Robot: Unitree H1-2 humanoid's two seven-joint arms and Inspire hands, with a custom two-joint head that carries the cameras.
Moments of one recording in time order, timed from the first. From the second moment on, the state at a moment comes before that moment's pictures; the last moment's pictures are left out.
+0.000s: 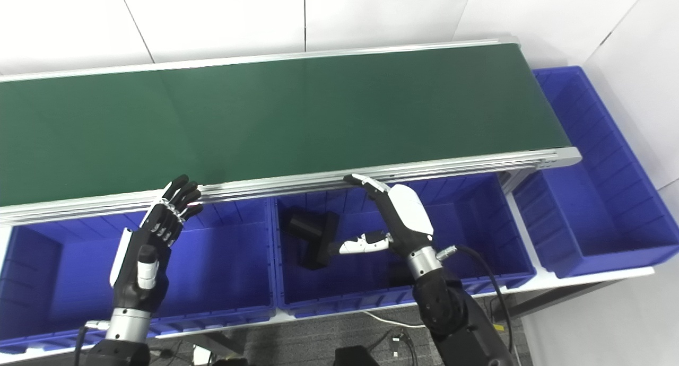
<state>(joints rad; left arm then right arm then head) 0.28 0.04 -0.09 0.06 -0.06 -0.43 -0.18 0.07 -0.24 0.24 0.19 -0.57 -0.22 -0.13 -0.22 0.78</state>
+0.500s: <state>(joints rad) 0.28 0.03 -0.08 0.10 -0.05 -0.43 -0.18 0.16 -0.27 0.27 -0.04 -0.27 -0.36 0.04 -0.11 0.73</state>
